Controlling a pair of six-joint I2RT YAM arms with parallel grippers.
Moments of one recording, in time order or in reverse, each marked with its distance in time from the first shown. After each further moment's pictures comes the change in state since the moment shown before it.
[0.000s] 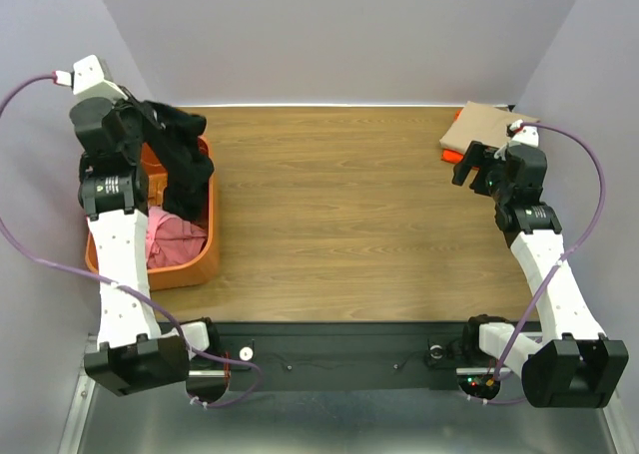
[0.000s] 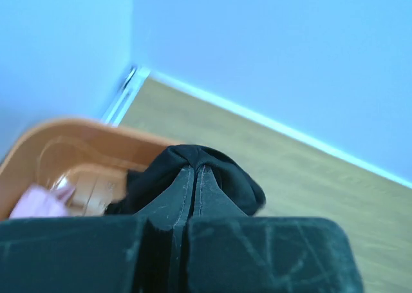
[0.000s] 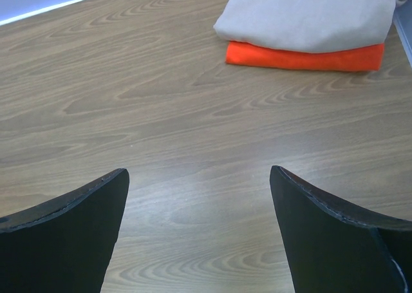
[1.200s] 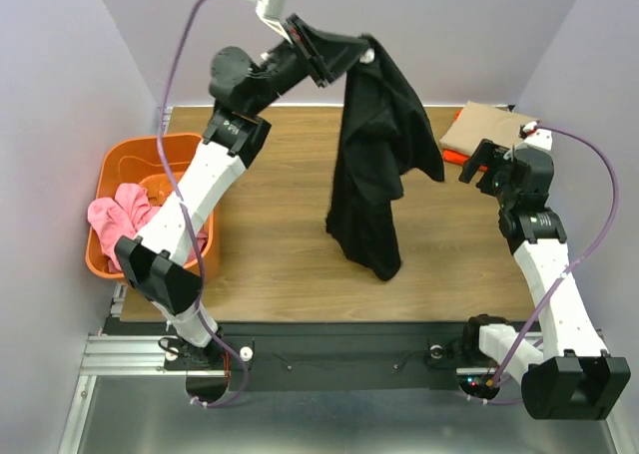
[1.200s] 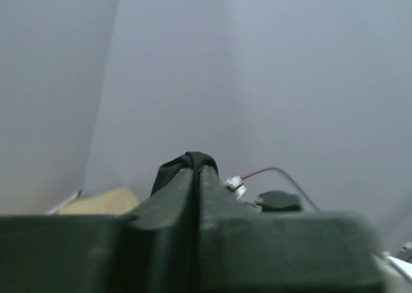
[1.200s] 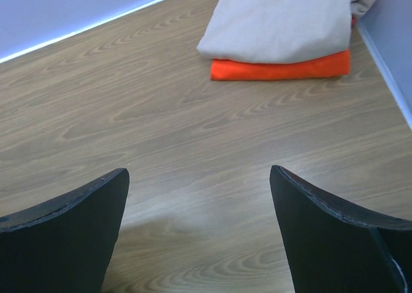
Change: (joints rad) left arm -0.719 0.472 0.491 0.748 0.568 -0.427; right arm 0.000 -0.059 0.000 -0.006 0.079 0.047
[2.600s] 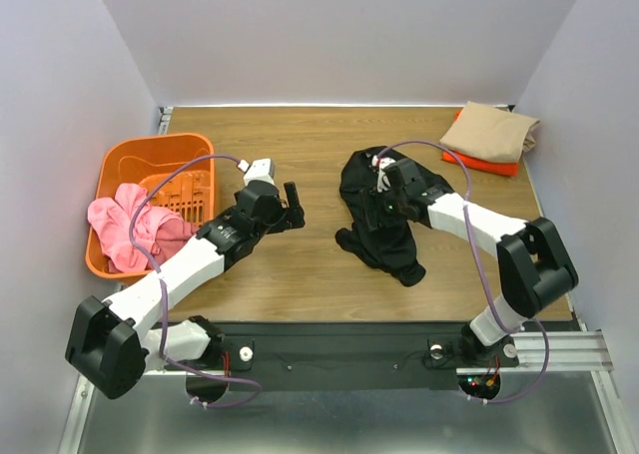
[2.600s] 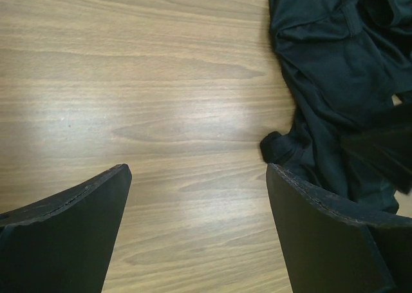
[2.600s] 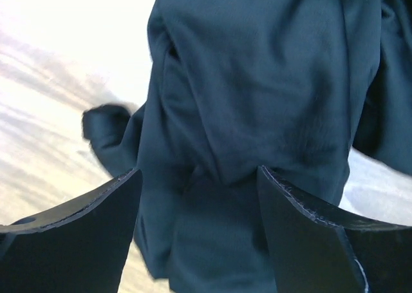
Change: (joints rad) left arm -0.113 -0.509 -1.094 -0.665 -0.822 0.147; right arm 0.531 0.580 0.058 -0.037 -0.206 -0.102
